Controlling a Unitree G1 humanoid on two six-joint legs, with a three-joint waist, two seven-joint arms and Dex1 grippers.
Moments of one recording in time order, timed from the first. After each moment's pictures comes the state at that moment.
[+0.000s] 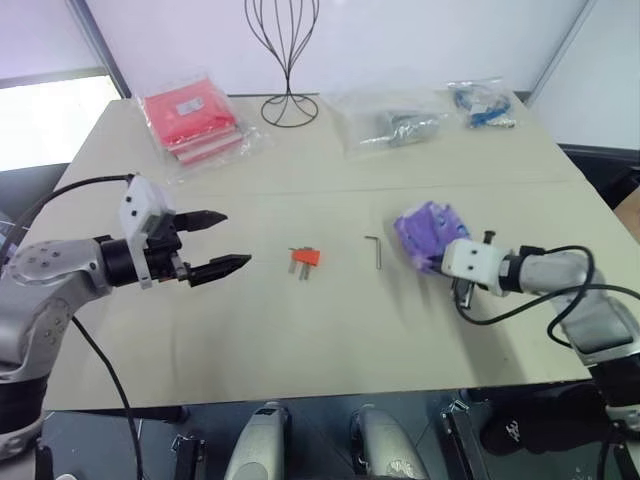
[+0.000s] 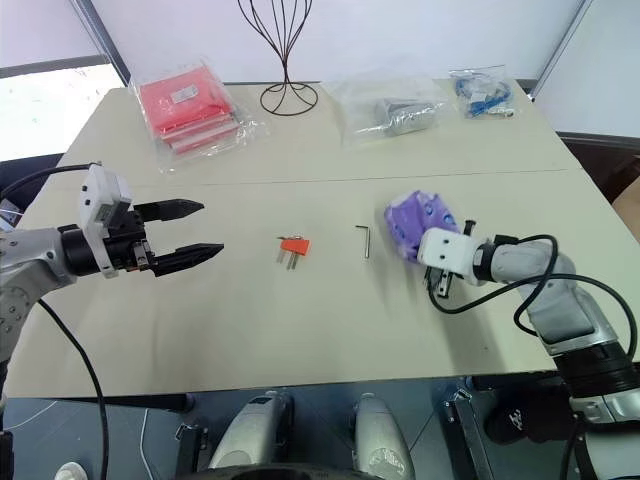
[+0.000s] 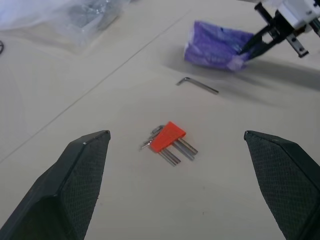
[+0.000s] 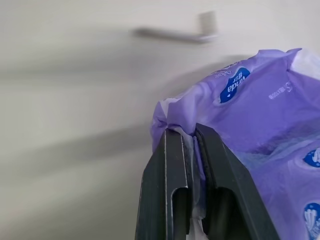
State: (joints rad) left arm -0.28 0.86 0.24 -0.36 -0.68 0.67 -0.93; right arm -0.36 -0.87 0.03 0.00 -0.07 0.11 0.83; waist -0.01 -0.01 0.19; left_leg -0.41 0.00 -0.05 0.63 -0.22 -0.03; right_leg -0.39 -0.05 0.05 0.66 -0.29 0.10
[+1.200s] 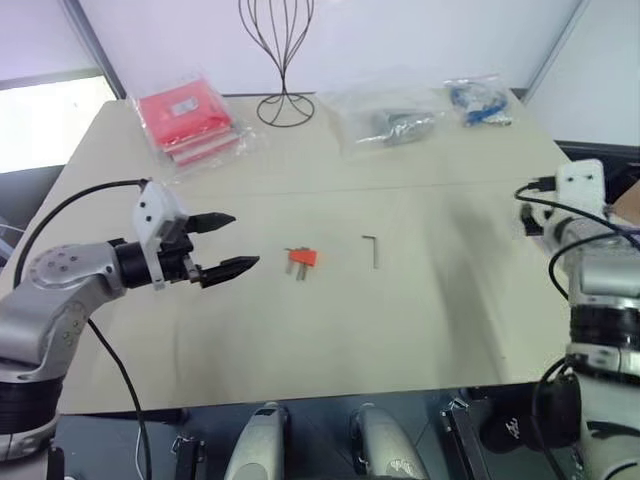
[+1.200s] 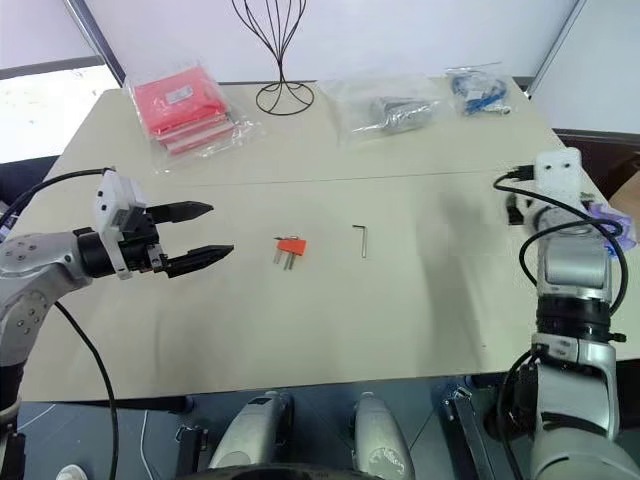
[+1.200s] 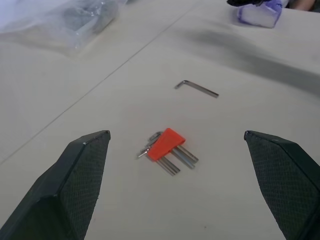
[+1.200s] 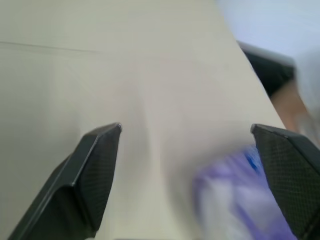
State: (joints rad) left arm -0.28 0.84 0.20 -0.36 -0.65 0.64 -0.91; right arm -0.54 -0.66 -0.21 0.07 0.02 0.73 0.31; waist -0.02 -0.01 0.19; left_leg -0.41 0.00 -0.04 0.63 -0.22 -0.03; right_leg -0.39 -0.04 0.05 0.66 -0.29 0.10
